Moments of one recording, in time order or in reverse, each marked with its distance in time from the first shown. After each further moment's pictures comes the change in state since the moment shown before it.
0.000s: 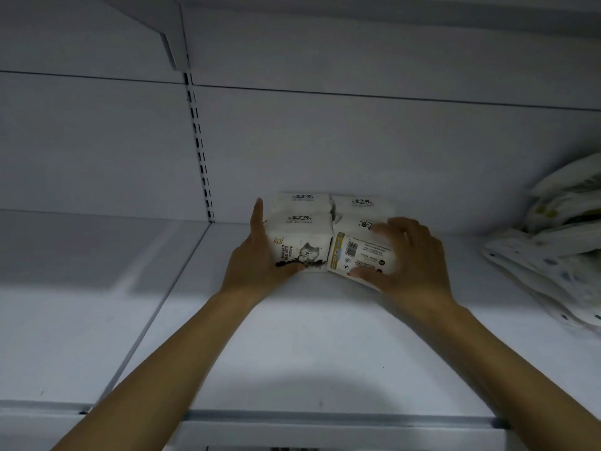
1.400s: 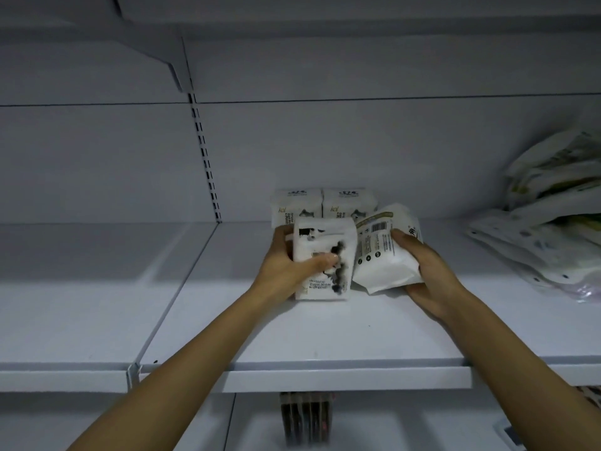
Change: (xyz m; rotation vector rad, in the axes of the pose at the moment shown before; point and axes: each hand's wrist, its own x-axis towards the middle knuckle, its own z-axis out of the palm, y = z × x) left_hand -0.059 0.063 0.001 -0.658 -0.172 -0.151; right_hand -0.043 -0.007 -0.048 1.302 -0.309 0.832
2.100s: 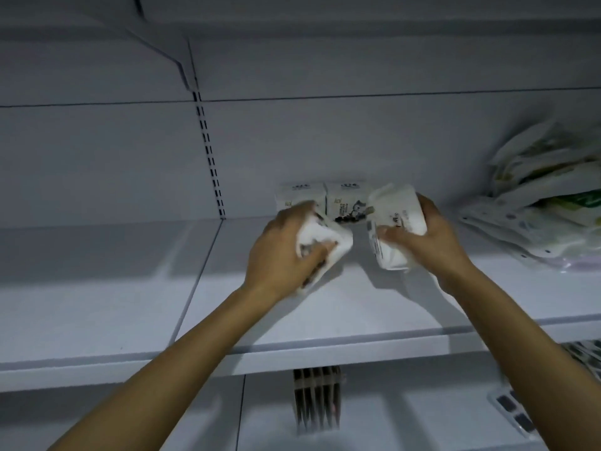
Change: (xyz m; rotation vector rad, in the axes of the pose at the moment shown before) left_hand -0.020 0.022 -0.032 0.807 0.125 0.526; right_hand -0.032 -0.021 0.032 -0.525 0.216 -0.405
